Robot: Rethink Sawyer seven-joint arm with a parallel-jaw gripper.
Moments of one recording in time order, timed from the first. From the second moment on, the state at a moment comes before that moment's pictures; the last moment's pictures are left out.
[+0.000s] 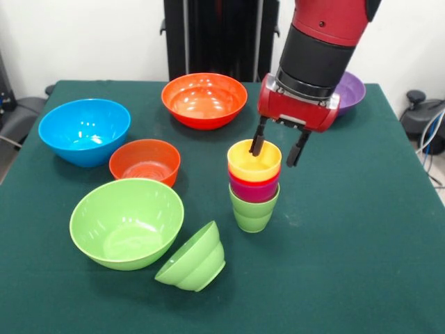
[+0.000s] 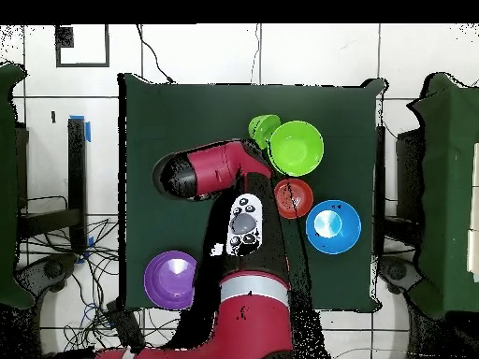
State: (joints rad) arm -0.04 -0.54 -0.02 1.40 -0.36 0.63 2.20
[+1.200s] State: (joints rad) arm -0.06 -0.66 -0.03 1.41 -0.20 0.63 2.20
